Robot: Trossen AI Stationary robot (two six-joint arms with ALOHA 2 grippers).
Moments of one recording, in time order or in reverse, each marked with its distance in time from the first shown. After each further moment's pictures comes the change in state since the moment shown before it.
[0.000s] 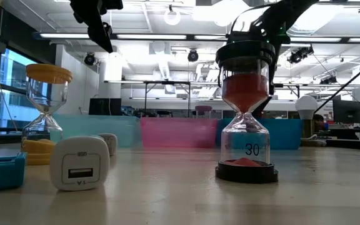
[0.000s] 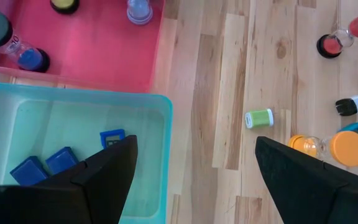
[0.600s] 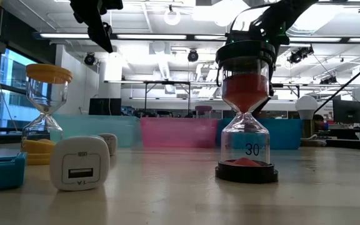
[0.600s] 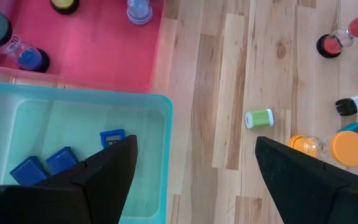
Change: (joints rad) left arm 0.000 0.000 0.000 0.000 0.000 0.000; right arm 0.009 0.000 0.000 0.027 -0.033 0.063
